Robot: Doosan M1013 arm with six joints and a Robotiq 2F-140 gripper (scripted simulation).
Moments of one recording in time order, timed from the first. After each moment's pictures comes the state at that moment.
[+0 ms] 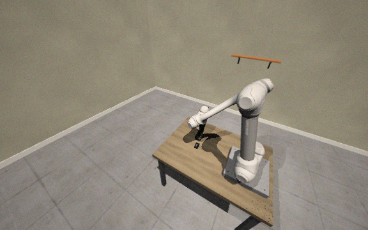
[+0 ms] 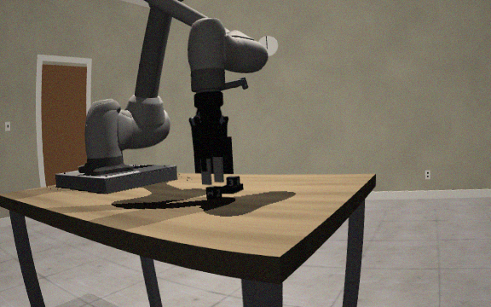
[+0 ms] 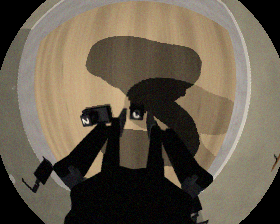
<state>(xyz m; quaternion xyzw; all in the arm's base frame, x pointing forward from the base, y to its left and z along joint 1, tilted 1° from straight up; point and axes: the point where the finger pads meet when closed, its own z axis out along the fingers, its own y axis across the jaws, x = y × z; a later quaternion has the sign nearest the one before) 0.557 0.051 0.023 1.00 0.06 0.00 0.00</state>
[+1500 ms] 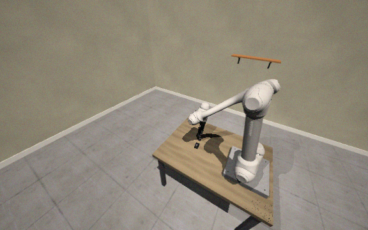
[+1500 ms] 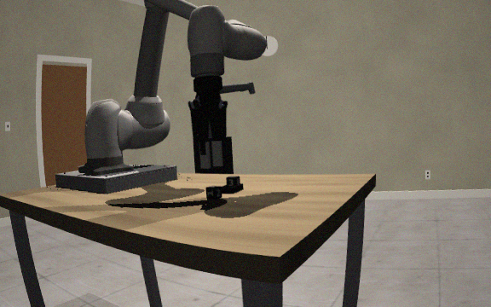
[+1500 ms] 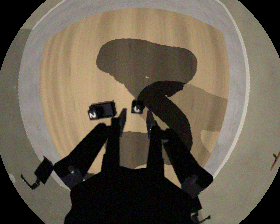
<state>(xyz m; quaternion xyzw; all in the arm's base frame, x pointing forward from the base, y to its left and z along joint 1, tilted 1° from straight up) 0.557 0.051 0.064 1.00 0.06 0.00 0.00</state>
